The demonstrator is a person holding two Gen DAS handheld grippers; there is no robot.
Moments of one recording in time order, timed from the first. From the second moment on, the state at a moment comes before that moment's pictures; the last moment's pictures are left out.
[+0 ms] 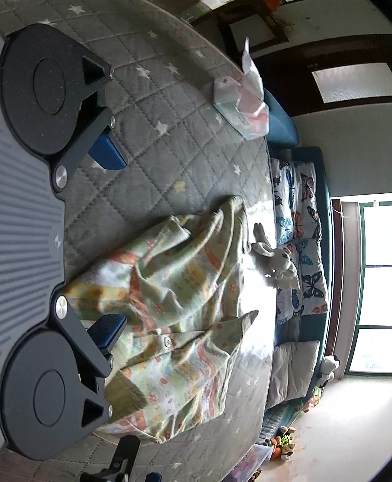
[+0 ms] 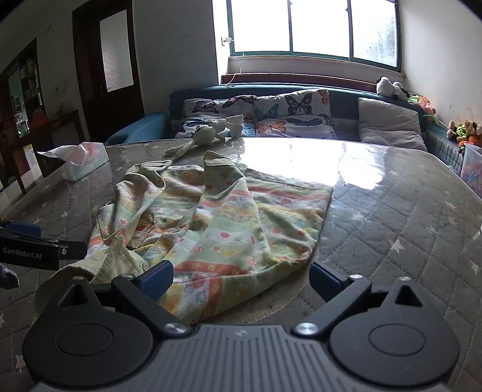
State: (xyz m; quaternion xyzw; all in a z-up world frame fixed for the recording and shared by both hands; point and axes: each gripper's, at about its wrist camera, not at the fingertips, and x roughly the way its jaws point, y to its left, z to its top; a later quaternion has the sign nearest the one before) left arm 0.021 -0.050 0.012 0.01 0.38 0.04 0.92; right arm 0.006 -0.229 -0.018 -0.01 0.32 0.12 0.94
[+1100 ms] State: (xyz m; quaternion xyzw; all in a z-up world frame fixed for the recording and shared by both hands) left arm 0.111 -0.087 0.001 0.04 0.42 -0.09 0.90; right arm 0.195 -0.210 -0.048 0.04 0.40 0.17 0.90
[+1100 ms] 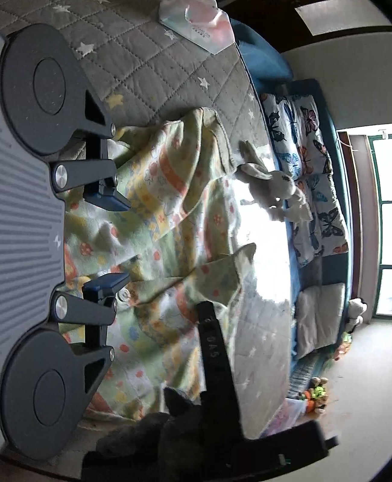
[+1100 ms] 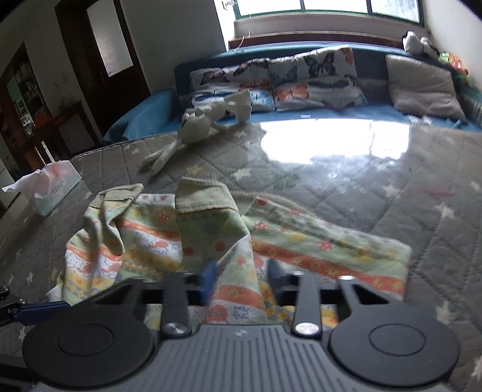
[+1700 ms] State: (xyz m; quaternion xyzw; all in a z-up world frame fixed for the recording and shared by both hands) left arm 0.068 -0.026 0.020 -0.02 0.39 -0.06 0.92; right arm 0.111 -0.292 0.002 0.07 0.32 0.08 0.94
